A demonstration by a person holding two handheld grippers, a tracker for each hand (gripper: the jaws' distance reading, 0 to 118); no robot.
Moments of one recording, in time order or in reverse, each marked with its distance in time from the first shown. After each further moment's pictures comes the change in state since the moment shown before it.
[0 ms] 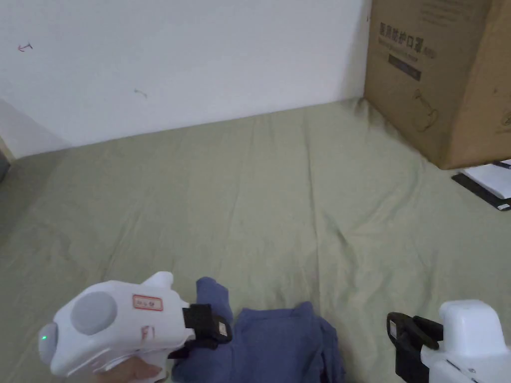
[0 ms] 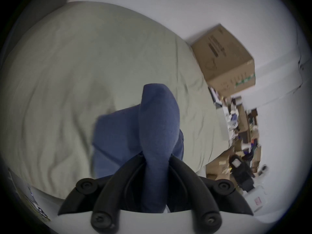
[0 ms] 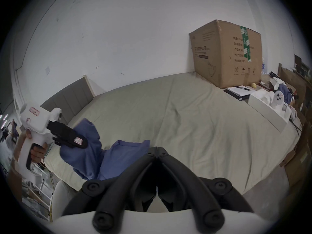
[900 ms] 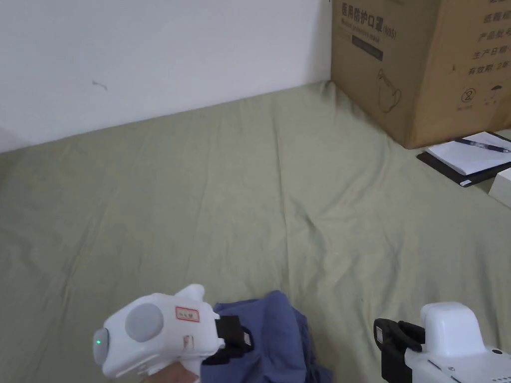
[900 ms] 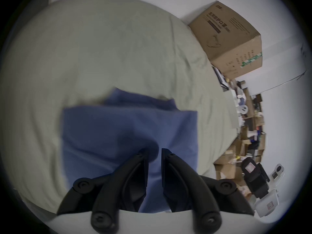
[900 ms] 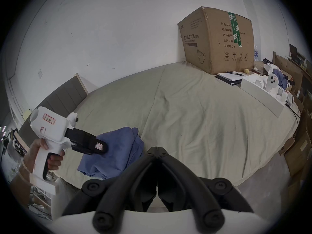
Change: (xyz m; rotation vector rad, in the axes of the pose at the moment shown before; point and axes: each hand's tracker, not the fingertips) left arm 0.015 -0.027 -0.095 -0.110 -0.041 -0.029; right arm 0.024 -0.022 -0.005 -0.077 -0.030 -0.057
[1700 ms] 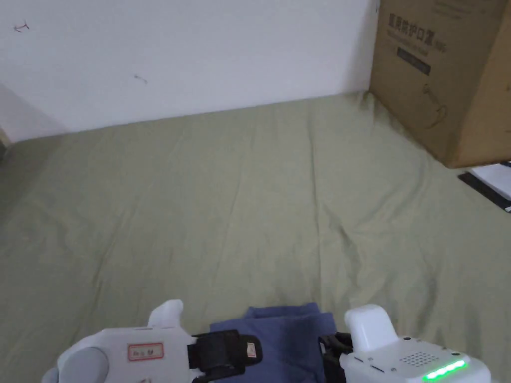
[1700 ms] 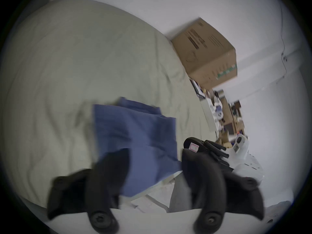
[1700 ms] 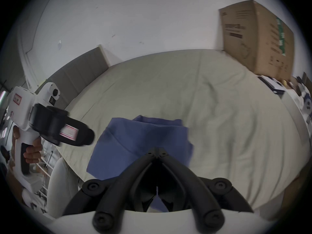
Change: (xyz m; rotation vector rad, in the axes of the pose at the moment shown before) left arm -0.055 -0.030 0.101 0.162 -0.152 0.007; right arm -0.075 0.004 -0.101 -0.191 0.219 0.215
